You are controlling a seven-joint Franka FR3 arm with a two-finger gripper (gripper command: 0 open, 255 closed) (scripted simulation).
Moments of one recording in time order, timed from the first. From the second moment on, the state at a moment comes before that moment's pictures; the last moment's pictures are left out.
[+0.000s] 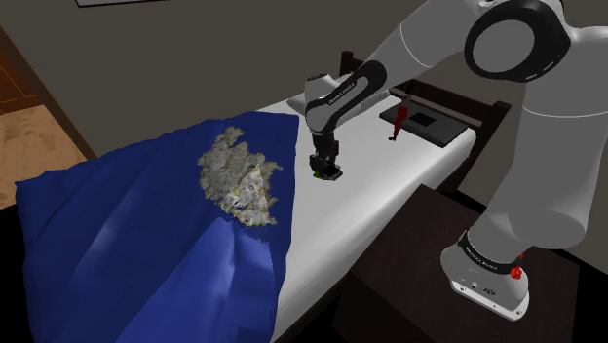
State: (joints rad) arm 0.18 0.36 -0.12 -2.09 0.06 2.23 -0.04
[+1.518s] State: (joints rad) arm 0.49 0.62 0.04 -1.66 0.09 2.09 0.43
